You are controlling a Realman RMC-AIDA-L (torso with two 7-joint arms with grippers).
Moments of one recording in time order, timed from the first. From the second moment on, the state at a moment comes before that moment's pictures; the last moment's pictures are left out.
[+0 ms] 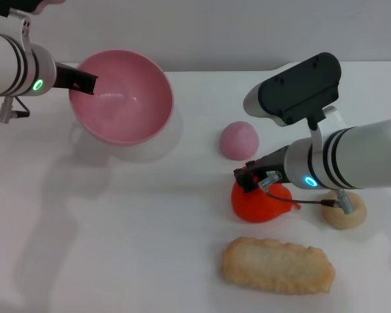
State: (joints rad) left arm -0.54 -2.06 1.54 1.34 -0.22 -0.95 0.07; right arm 0.46 2.08 -1.98 -1.39 0.40 0.96 0.07
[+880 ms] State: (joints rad) left arm -0.53 -2.06 1.55 1.34 -0.22 -0.95 0.07; right arm 0.44 2.07 -1.93 -1.63 0.36 1.03 0.05
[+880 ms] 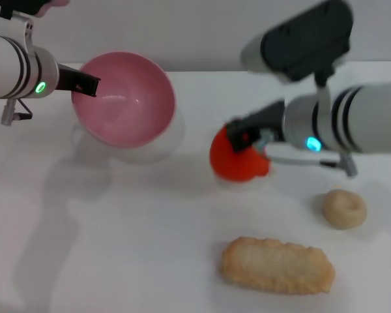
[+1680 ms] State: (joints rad) left arm -0.55 -2.06 1.66 1.35 -0.30 -0.95 0.05; right arm 0.48 2.08 -1.93 -1.78 0.28 0.98 0.05
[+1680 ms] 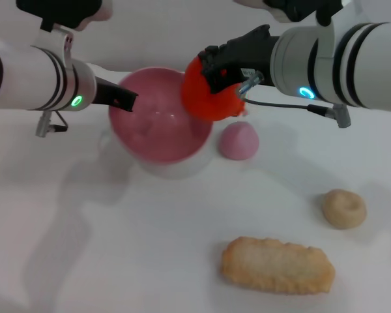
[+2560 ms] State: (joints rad) left arm -0.57 -2.06 1.67 1.35 -0.32 -0.95 0.07; right arm 0.48 2.08 -1.96 -1.64 0.29 0.78 0.03
